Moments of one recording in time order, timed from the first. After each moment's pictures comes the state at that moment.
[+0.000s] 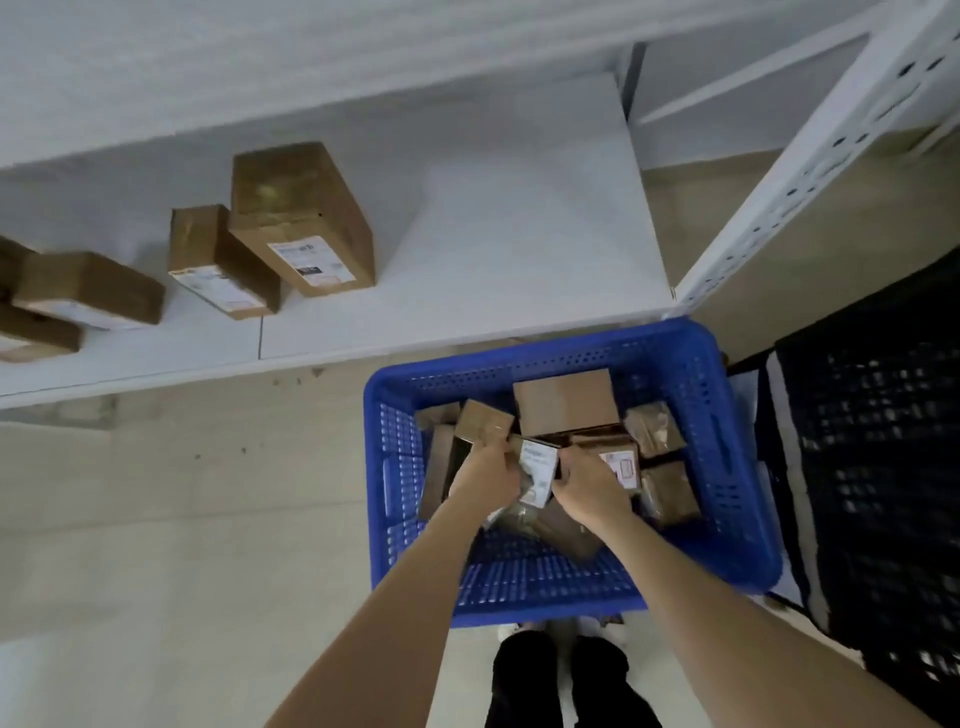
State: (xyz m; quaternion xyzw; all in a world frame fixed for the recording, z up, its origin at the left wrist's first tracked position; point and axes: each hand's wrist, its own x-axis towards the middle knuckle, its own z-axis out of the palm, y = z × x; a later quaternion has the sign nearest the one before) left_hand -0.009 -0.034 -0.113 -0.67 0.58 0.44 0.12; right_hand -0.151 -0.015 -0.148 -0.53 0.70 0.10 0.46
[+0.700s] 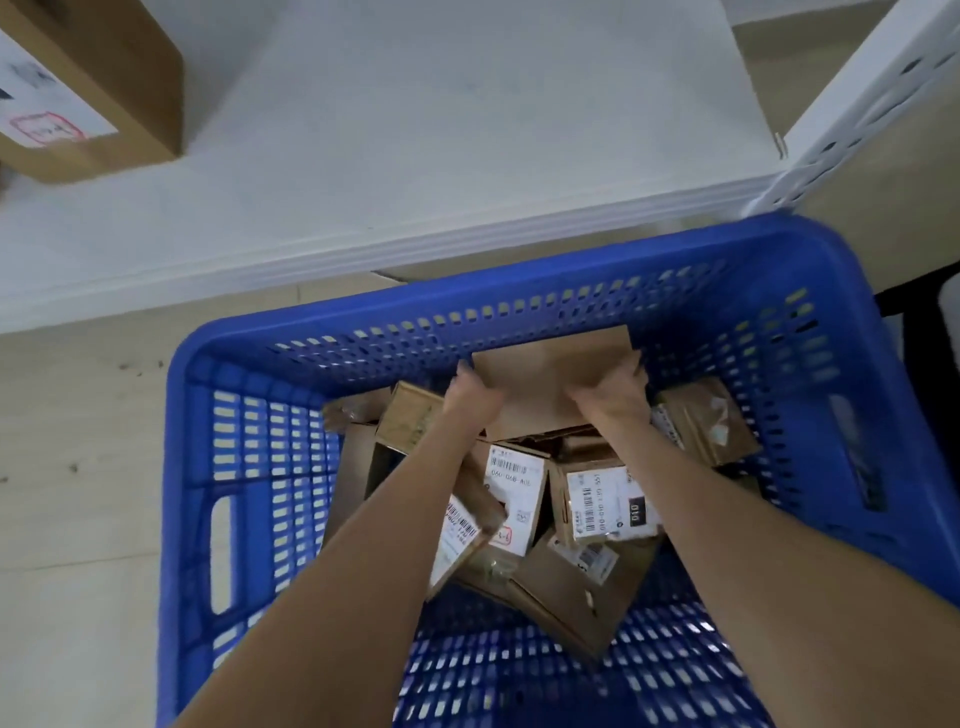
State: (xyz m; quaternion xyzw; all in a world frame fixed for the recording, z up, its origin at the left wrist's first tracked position) left_hand -0.043 -0.144 -0.417 -0.75 0.41 0.52 -0.01; right_hand -0.204 -0.131 -0.414 -0.34 0.83 -0.07 0.44
